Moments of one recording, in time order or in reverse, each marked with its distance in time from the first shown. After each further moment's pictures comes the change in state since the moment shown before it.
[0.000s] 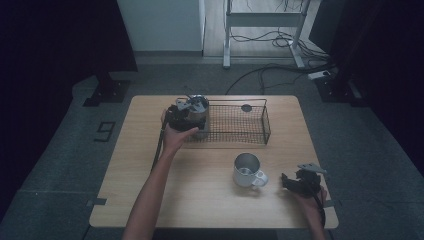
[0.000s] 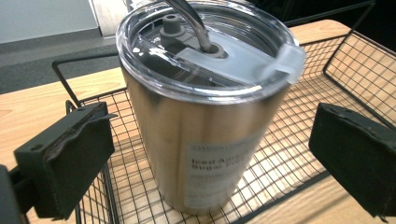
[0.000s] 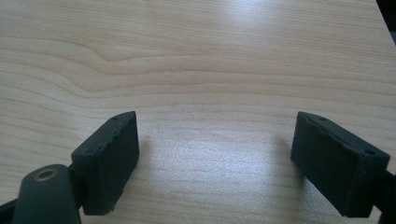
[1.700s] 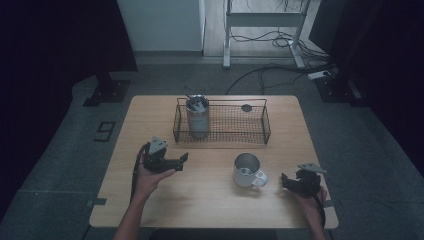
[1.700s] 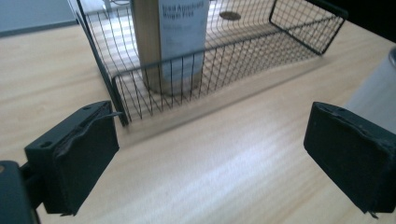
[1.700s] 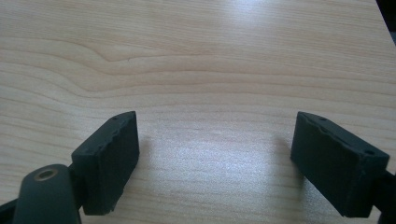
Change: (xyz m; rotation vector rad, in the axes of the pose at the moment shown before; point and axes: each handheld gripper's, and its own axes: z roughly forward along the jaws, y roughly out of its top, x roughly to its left) left arm -0.004 -0.097 -0.118 0.000 -0.097 0.032; right arm 0.000 0.000 0.000 0.001 -0.001 0.002
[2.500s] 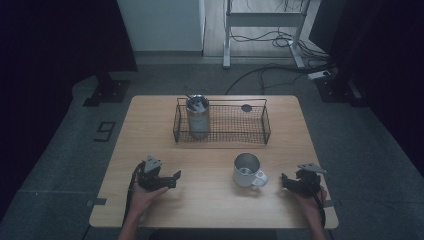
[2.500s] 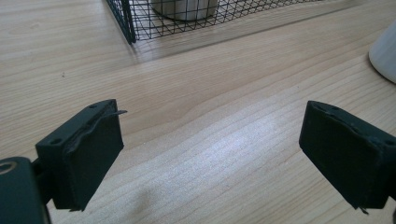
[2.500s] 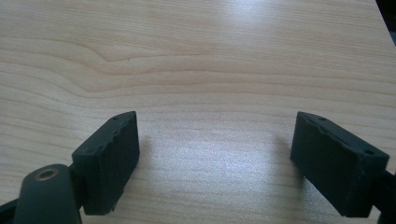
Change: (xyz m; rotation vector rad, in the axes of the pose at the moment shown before) left arm 0.009 -0.062 0.002 0.078 0.021 -0.035; right arm 0.000 0.000 0.000 0.000 -0.001 0.003
